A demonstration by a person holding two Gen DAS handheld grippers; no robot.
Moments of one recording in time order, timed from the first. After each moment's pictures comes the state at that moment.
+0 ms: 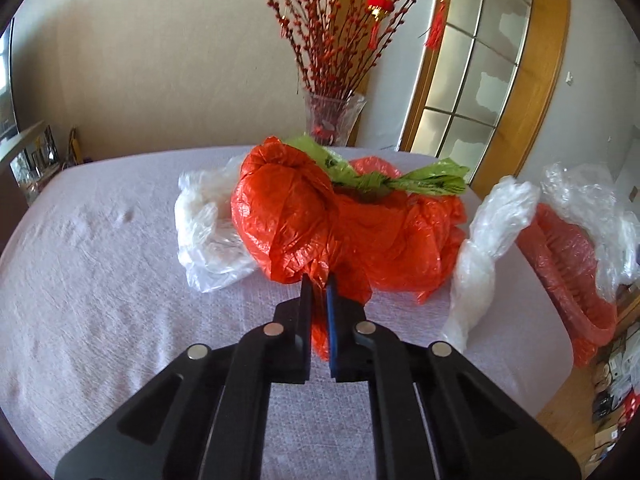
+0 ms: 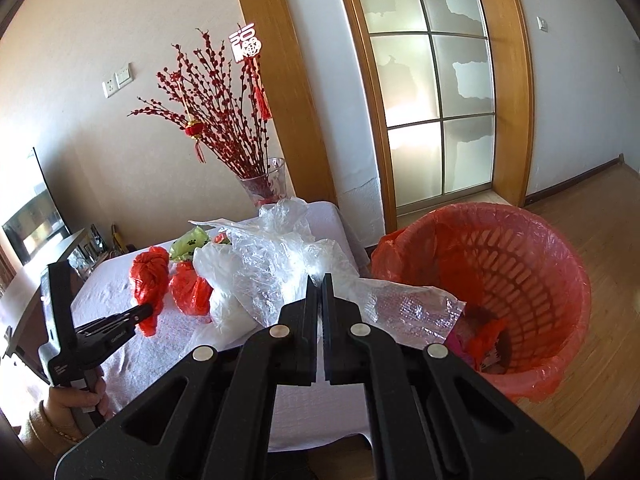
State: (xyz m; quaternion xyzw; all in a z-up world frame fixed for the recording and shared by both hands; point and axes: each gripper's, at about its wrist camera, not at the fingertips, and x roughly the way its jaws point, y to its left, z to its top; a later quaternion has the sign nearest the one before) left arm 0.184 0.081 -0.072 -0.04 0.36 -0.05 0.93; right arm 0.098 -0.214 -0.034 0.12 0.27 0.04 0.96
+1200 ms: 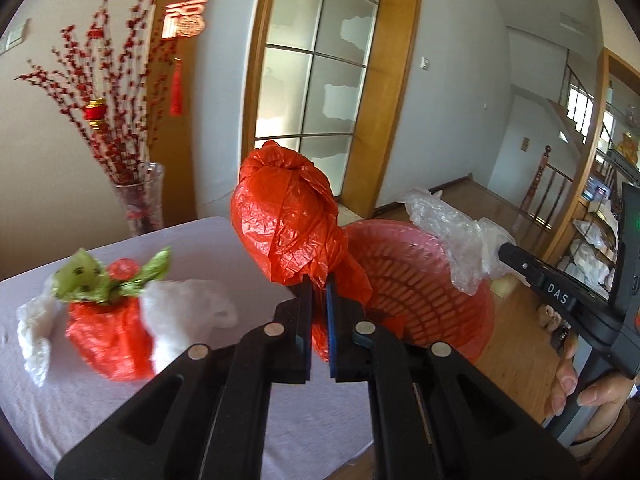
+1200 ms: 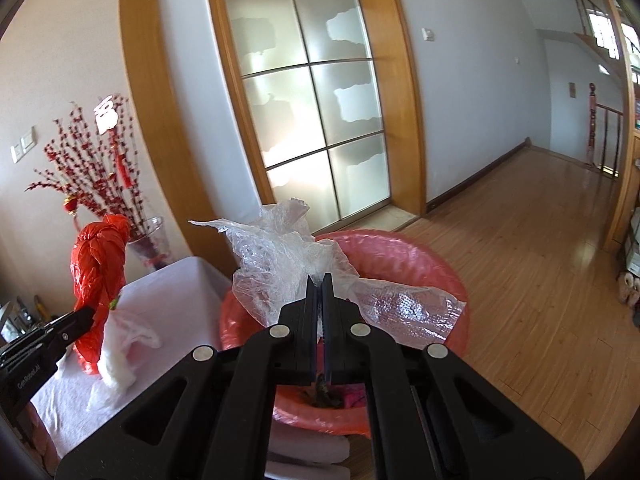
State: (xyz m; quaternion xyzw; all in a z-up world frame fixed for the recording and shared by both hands) left arm 0.159 -0.118 -0.002 0.01 0.28 -0.28 0.92; right arm 0.077 -0.319 -0.040 0.15 0.21 -0.16 0.95
